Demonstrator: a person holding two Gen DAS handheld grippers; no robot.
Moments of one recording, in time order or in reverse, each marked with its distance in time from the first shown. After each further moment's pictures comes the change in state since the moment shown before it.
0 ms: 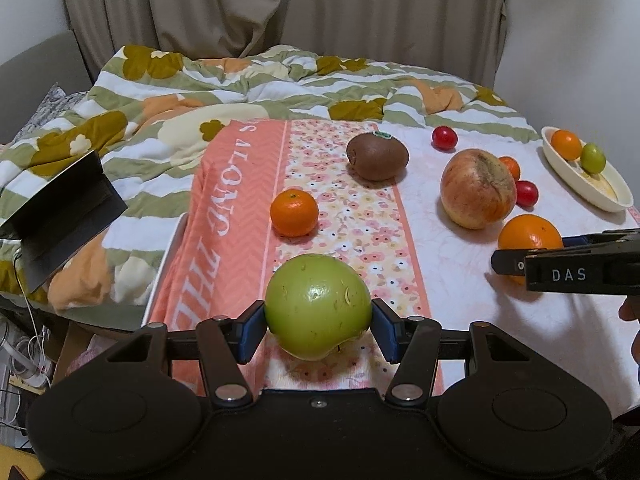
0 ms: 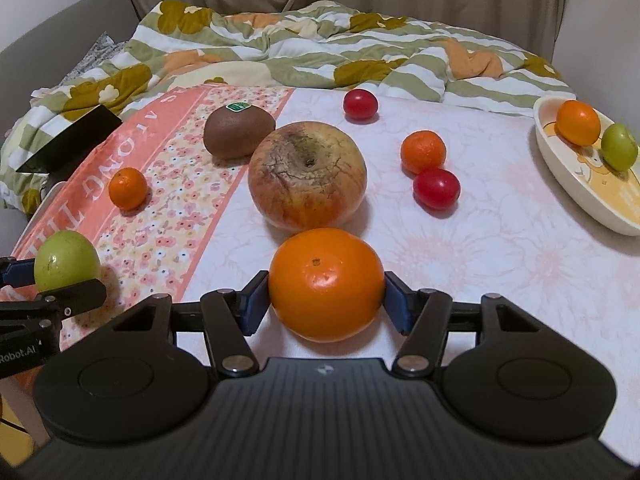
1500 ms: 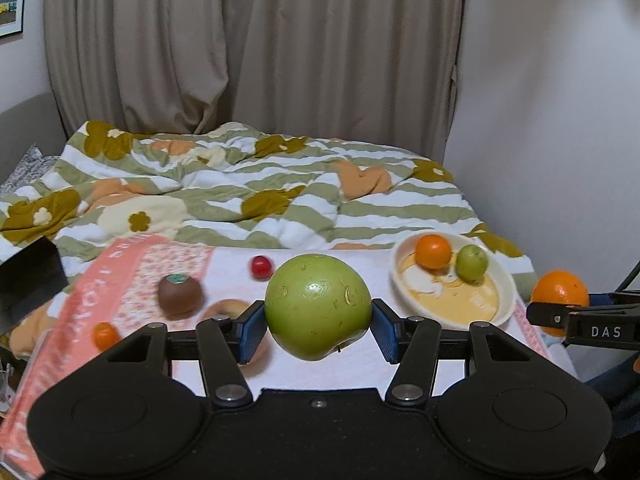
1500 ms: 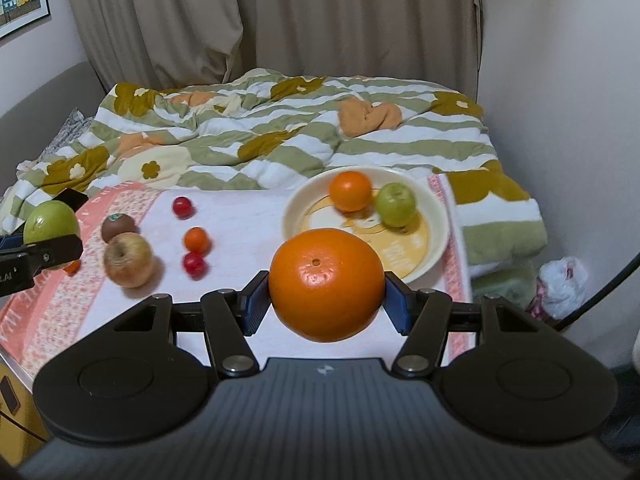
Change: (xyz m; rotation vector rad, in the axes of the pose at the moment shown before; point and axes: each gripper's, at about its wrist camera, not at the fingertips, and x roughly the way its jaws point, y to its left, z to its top) left arm -0.061 -0.216 0.091 -0.028 -0.187 -0.048; right arm -0.147 -0.256 0.026 0.077 -0.138 -0.036
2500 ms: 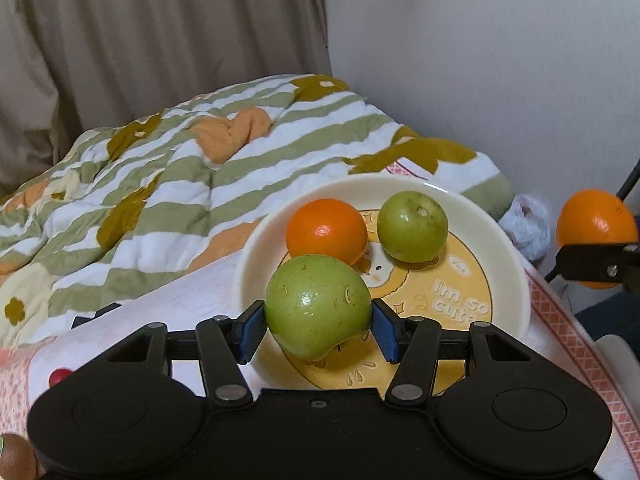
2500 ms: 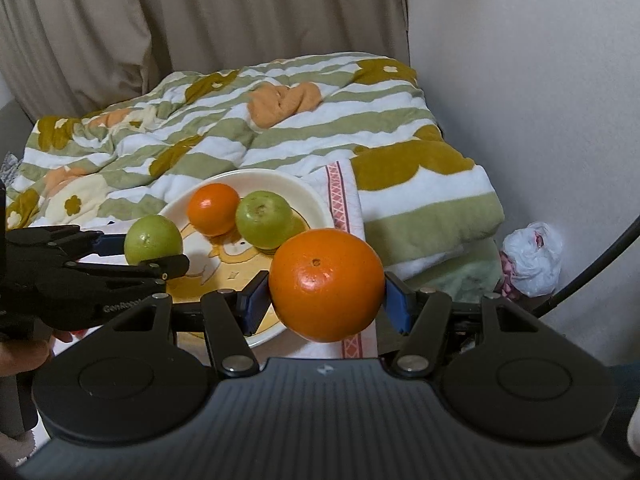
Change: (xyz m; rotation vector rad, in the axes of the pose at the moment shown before) left arm 0.213 -0.128 0.019 0.416 0.191 -0.186; right arm 0.088 -0.103 0.019 0.191 0.053 -0.126
